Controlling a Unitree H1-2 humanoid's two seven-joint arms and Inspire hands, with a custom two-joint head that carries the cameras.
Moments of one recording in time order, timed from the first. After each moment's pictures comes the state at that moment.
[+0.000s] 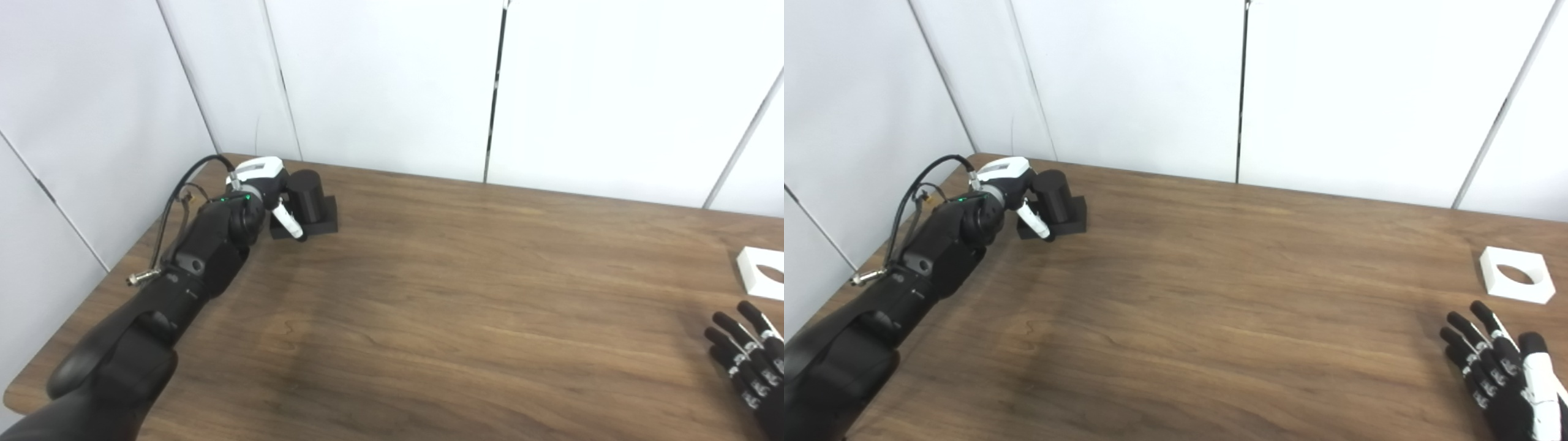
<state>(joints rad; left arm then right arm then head) -0.71 0.62 -0.34 0.61 0.69 0.35 -0.25 0.06 -0.36 -0.21 -0.23 0.42 0.30 0.27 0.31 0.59</state>
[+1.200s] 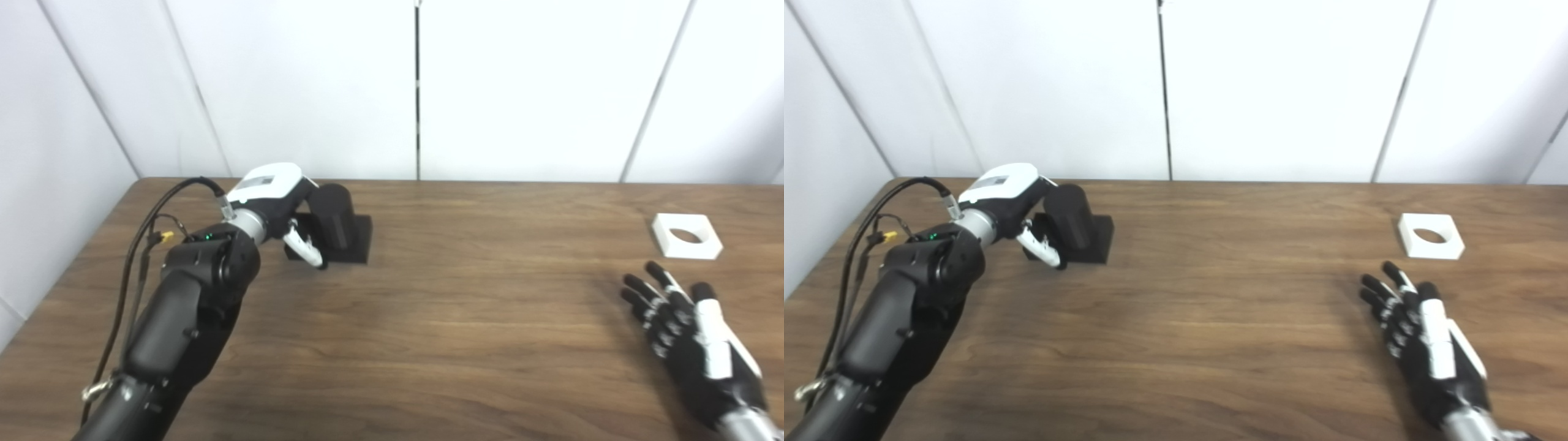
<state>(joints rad) -0.54 0.43 -0.23 -0.27 1.01 0.47 -0.80 0.05 -0.27 -0.15 -0.27 0.36 0.31 0.17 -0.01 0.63</state>
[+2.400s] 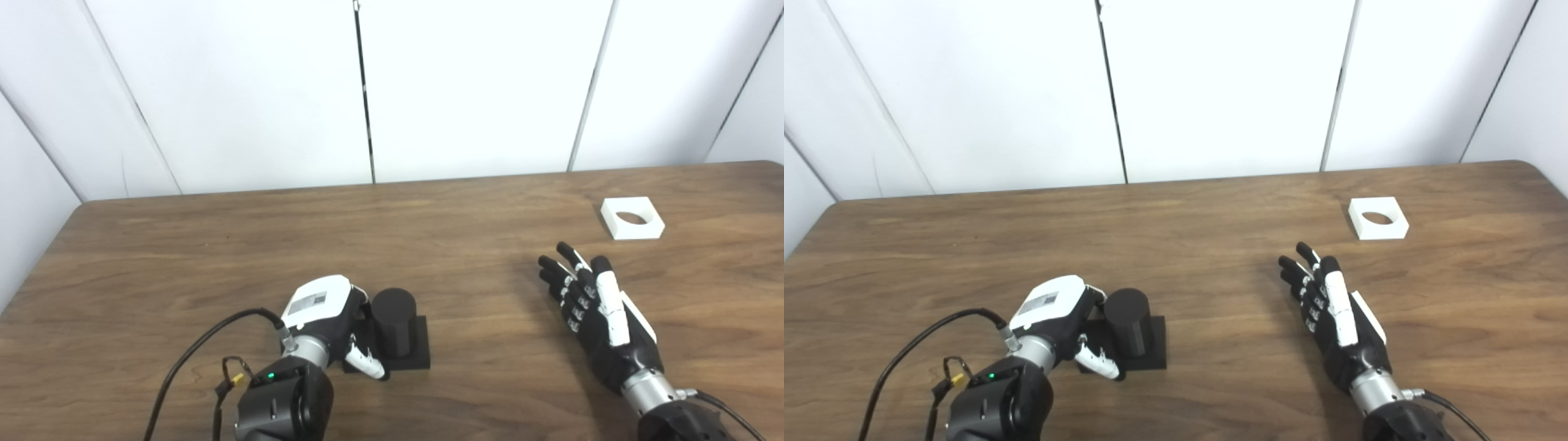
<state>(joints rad) -0.20 -0.04 -0.28 -0.40 1.45 0.44 -0.86 0.02 -0.16 -0.09 -0.31 0.29 0.35 0.09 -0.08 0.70</state>
